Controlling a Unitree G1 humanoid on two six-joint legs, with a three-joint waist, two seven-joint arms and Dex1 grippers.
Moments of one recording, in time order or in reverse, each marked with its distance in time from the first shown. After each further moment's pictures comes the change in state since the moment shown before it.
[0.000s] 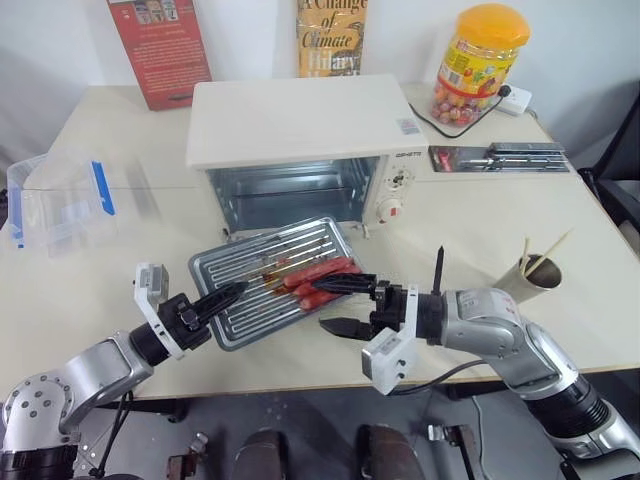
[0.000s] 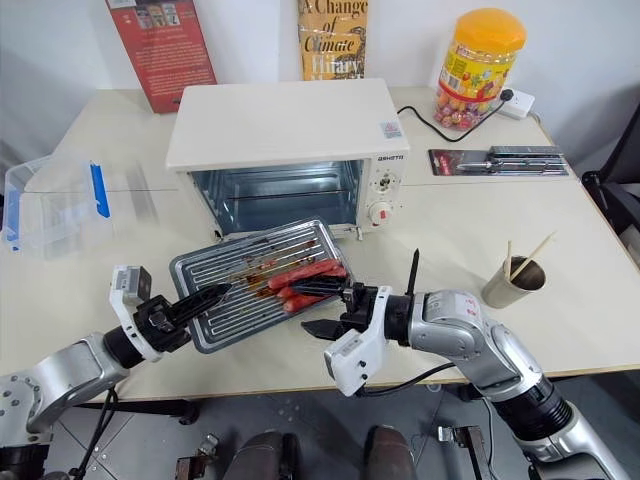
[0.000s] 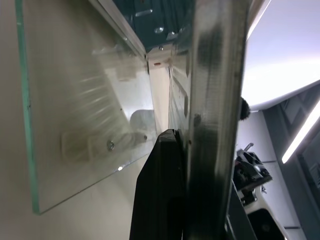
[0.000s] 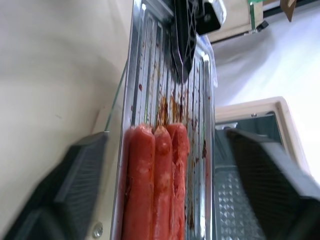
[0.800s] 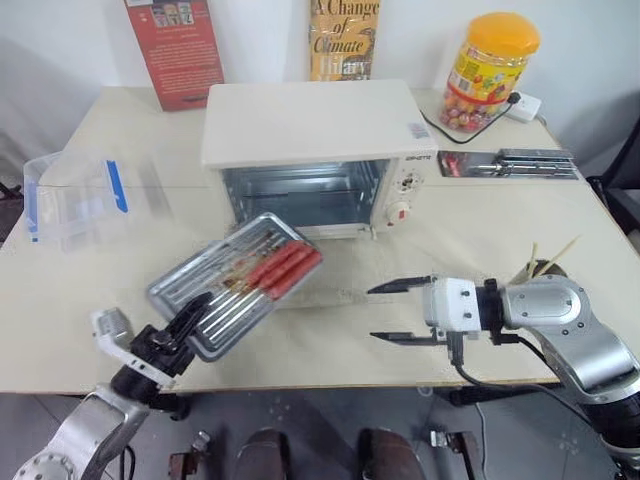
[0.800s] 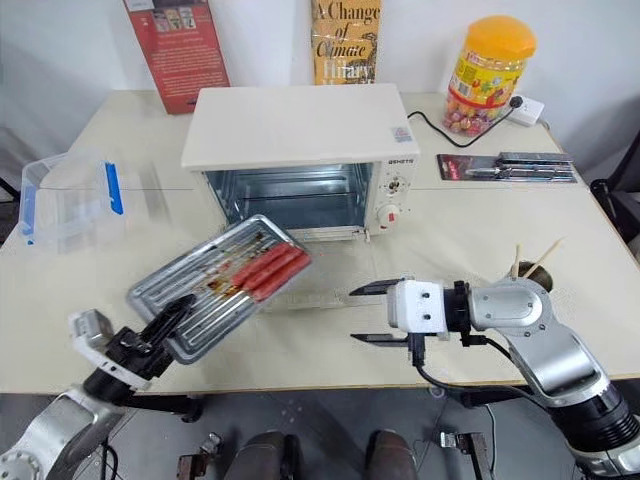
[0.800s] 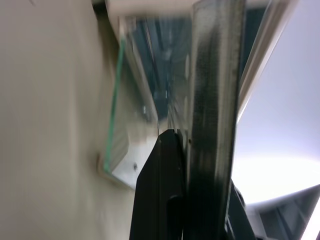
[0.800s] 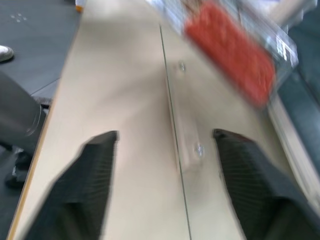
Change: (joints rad) left arm 0.325 -0.307 0.192 -0.249 0.000 -0.227 0.103; right arm 0.105 -0.190 -0.188 0.053 0.606 0.556 0.369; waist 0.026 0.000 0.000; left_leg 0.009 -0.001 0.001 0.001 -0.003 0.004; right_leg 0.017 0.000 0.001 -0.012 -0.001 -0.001
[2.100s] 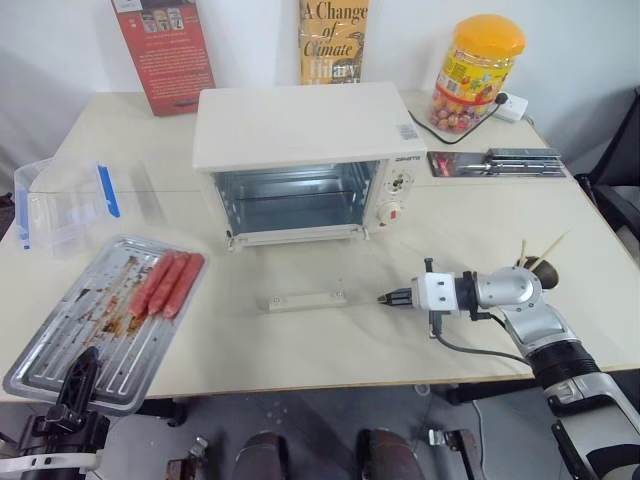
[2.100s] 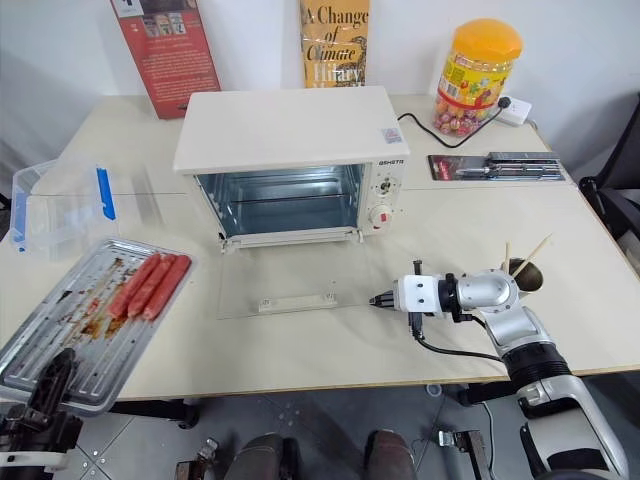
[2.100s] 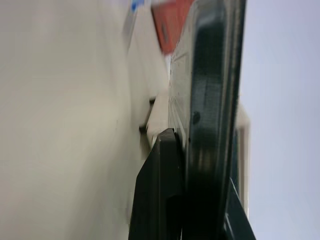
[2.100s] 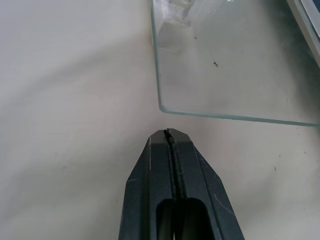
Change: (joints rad) left arm 0.460 -0.185 0.105 -0.270 -0.001 -0.406 -0.102; right arm -0.256 0.214 0.099 0.761 -0.241 -0.502 0.091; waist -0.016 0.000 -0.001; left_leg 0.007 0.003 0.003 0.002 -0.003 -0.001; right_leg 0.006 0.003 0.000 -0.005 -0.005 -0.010
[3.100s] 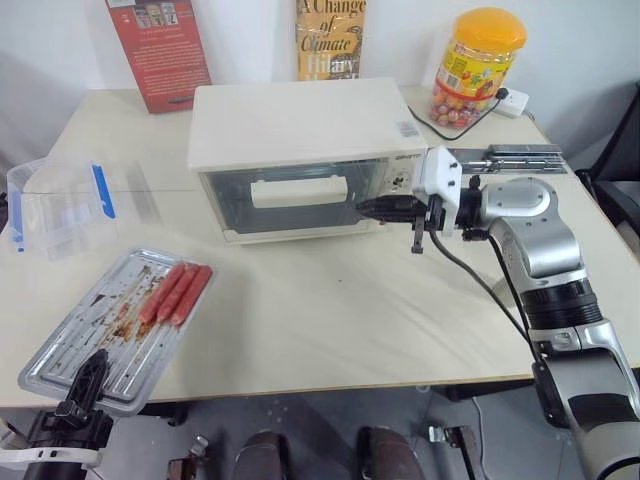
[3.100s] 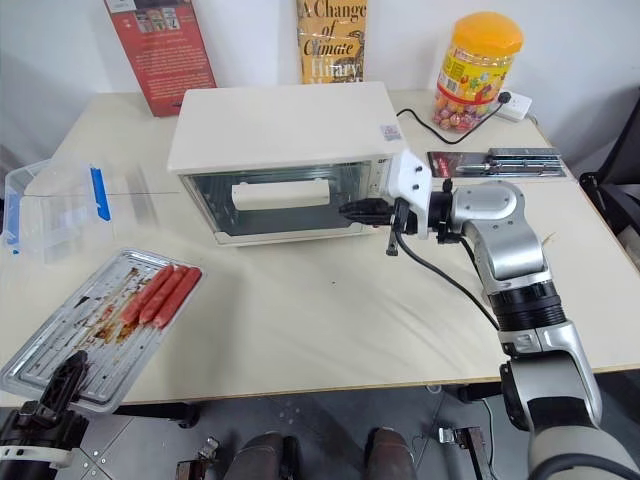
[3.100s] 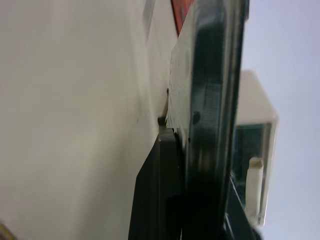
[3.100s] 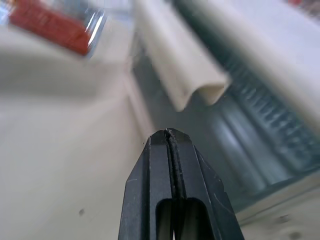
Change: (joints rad) left arm -0.027 0.073 0.027 0.100 0.000 0.142 0.008; right arm -0.323 0.069 -0.145 -0.250 0.226 0.613 -0.039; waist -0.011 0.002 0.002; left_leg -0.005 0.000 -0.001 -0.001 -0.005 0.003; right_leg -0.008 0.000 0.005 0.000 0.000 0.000
